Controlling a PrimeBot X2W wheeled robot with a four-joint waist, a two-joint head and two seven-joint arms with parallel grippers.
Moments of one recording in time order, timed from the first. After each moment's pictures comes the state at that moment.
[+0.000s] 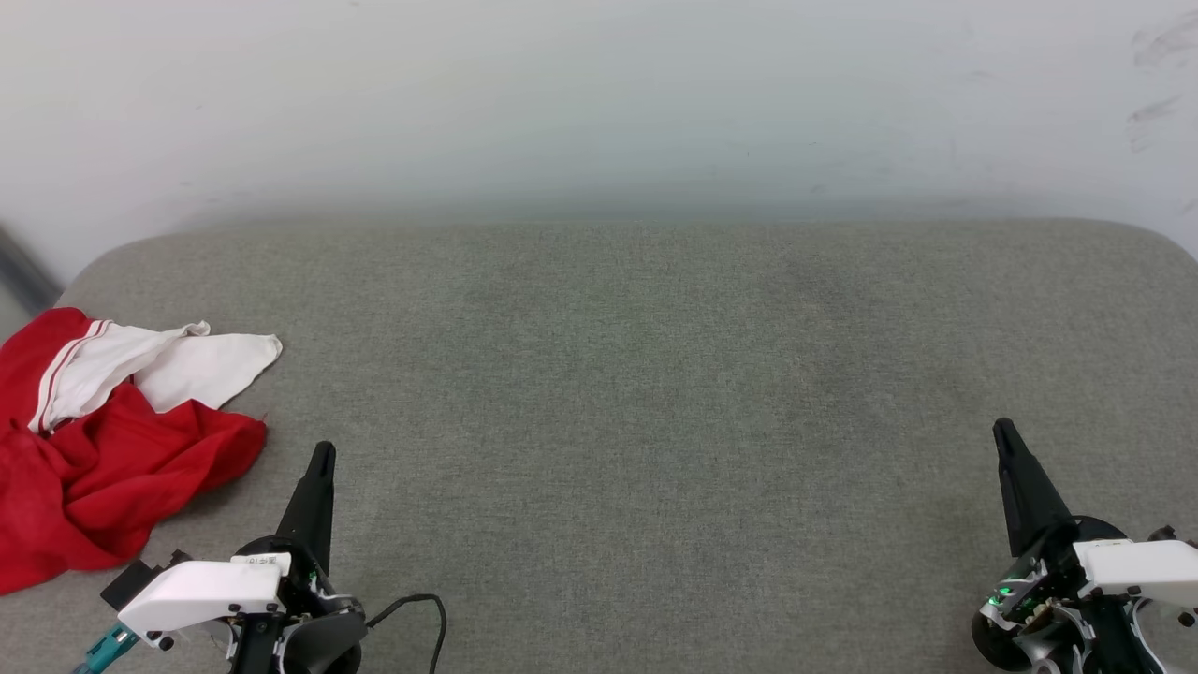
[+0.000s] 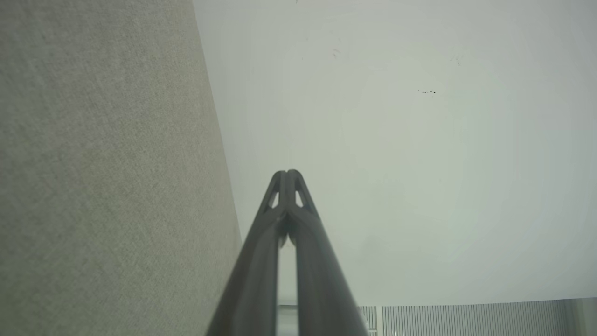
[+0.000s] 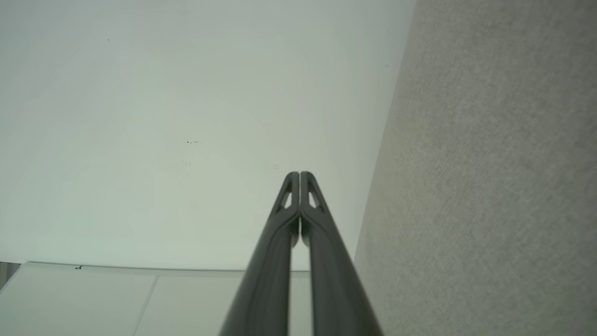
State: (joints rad) left arm -0.11 0.05 0.12 0.25 -1.61 -0.13 0.11; right arm -0.10 -0.05 -0.11 0.25 1.62 0.13 0.11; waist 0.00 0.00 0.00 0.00
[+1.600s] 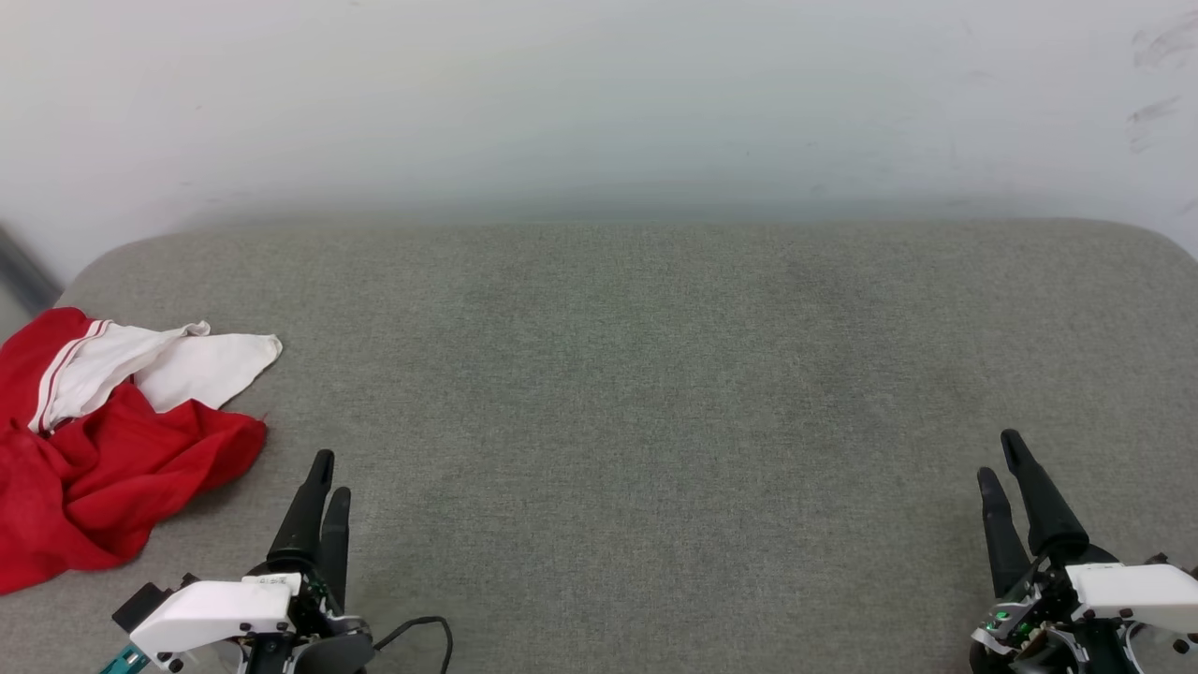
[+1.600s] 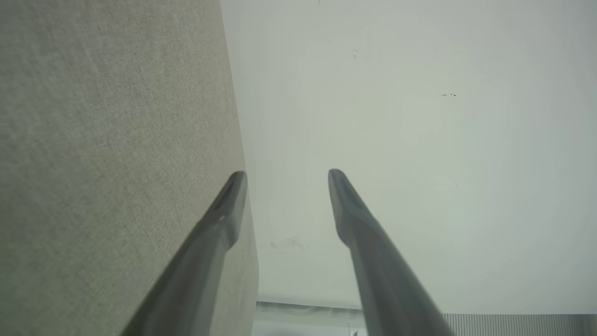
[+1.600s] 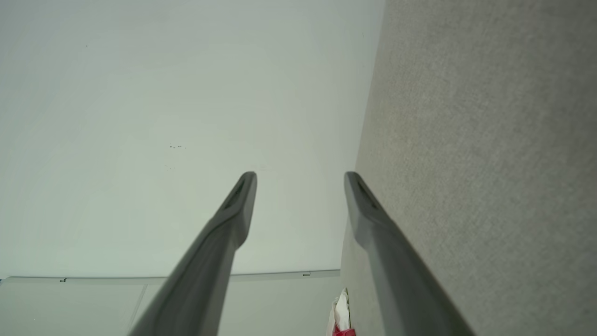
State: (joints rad) left arm -0.08 0.05 0.11 0.27 -1.61 -0.13 0.11; right arm -0.07 -0.05 -0.11 0.27 1.62 0.13 0.11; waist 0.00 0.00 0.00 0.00
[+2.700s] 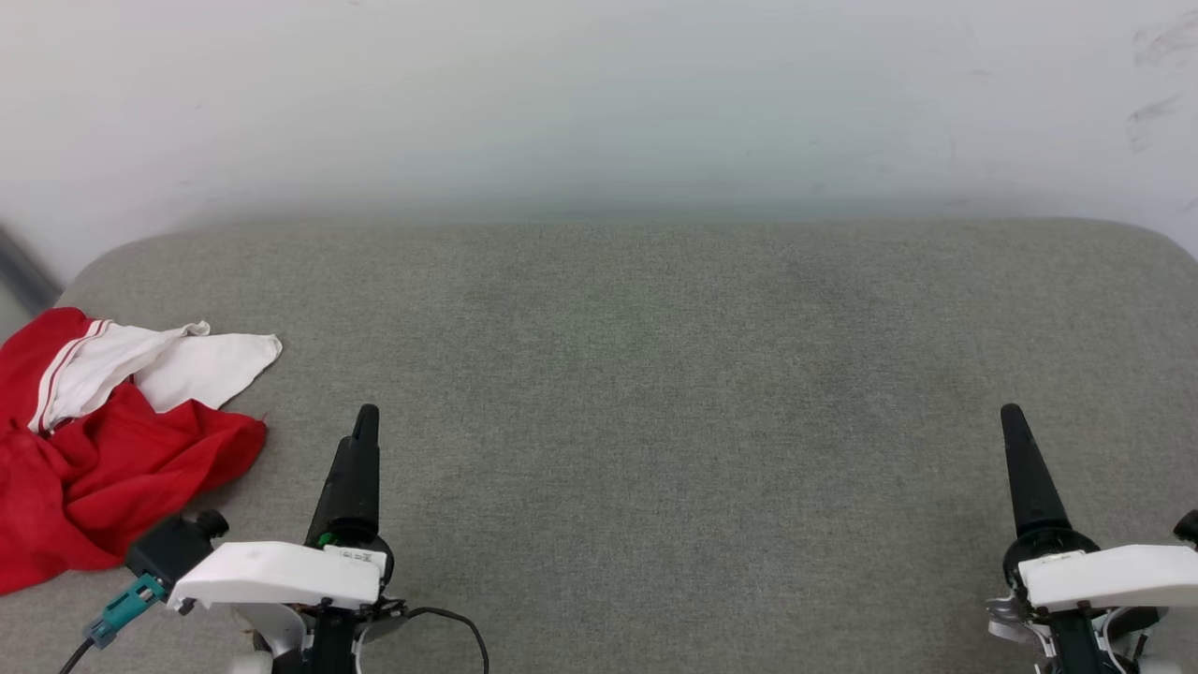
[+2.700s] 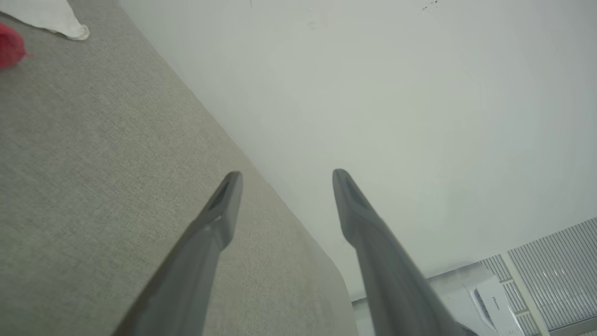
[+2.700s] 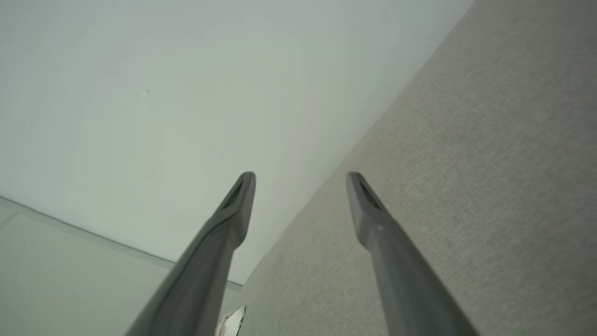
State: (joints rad) left arm -0.09 0.05 0.00 0.15 -1.14 -0.12 -0.04; right arm -0.06 -0.06 -0.07 0.16 1.13 0.13 -0.04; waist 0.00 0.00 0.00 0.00
